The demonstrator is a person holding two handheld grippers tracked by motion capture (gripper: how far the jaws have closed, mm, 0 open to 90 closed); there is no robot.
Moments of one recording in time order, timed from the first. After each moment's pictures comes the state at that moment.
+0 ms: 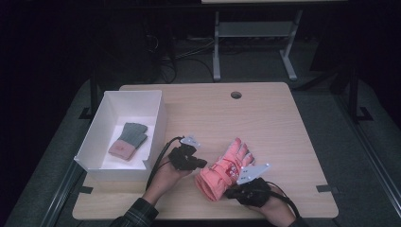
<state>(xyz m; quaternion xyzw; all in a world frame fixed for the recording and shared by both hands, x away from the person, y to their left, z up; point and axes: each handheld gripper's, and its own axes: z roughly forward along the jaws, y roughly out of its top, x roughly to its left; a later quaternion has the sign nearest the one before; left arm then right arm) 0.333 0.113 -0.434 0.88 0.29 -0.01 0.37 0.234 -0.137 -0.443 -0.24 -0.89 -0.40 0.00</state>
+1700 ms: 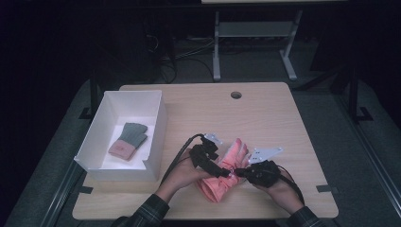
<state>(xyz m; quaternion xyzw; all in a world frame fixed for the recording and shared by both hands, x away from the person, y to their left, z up) 0.338 0.051 -0.428 0.90 0.25 -0.07 0.34 0.277 -0.167 -0.438 -0.29 -0.87 -0.40 -0.06</state>
